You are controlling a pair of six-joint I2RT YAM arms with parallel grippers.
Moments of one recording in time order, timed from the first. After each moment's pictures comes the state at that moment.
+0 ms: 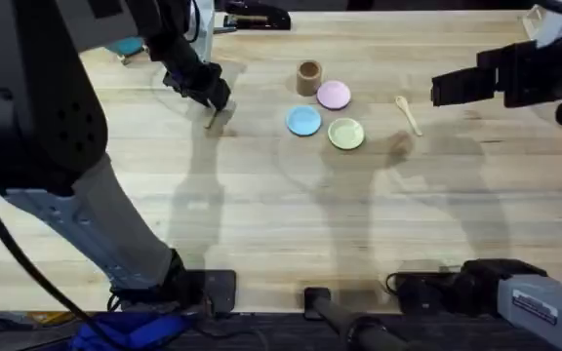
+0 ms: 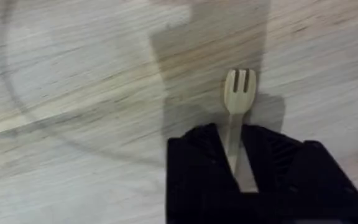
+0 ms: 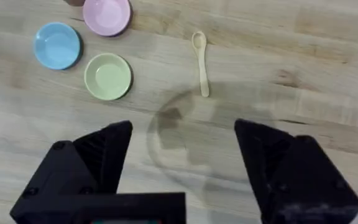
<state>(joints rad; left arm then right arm) 0.00 1.96 1.40 -0.82 0.10 0.27 0.00 1.14 1.20 -1.06 -0.10 -0.13</state>
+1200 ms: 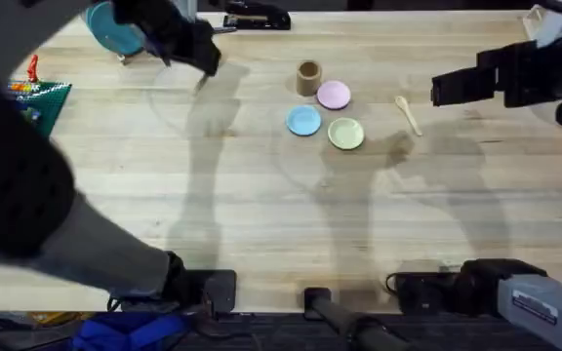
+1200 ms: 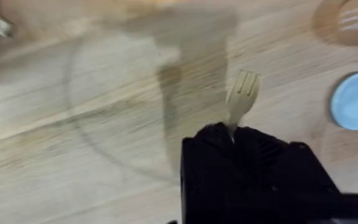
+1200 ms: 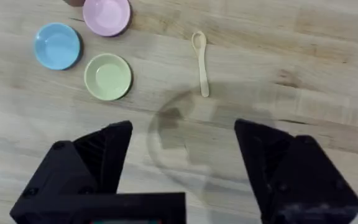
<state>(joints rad) -0.01 1.76 1.49 -0.91 0.17 0.25 0.00 1.14 1.20 -1.06 -0.10 -0.13</state>
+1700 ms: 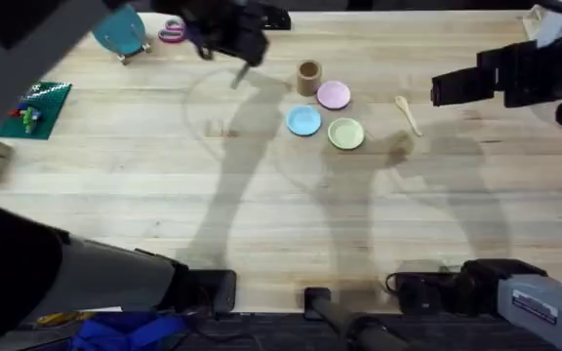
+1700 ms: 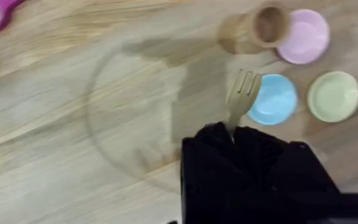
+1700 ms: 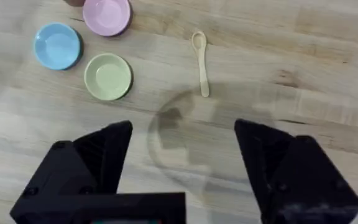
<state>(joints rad) -0.28 1.62 1.50 -0.95 0.09 0.07 0.00 1.14 1.20 -1.06 -0.10 -0.13</state>
